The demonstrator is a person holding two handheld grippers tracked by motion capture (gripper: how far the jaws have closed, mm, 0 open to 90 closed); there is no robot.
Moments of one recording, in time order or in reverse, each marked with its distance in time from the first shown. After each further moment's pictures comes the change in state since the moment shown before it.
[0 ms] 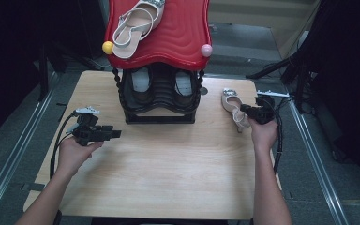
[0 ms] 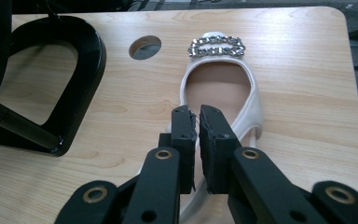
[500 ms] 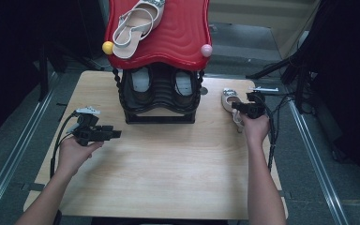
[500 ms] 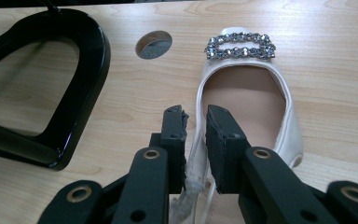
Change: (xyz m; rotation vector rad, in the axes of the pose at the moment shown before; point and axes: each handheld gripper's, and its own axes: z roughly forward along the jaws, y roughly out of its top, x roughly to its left) left arm 0.001 0.000 0.001 0.003 0.000 0.004; right arm 0.005 0.009 0.035 0.043 0.034 0.009
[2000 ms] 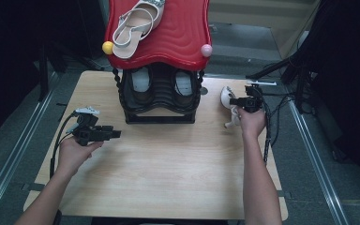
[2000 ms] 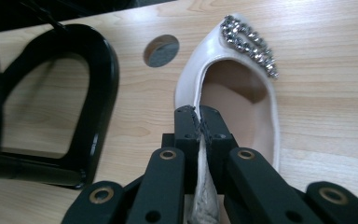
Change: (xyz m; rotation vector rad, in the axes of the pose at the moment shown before) left arm 0.003 -0.001 0.001 -0.001 -0.013 -0.010; right arm 0.003 0.019 0.009 0.055 0.040 0.129
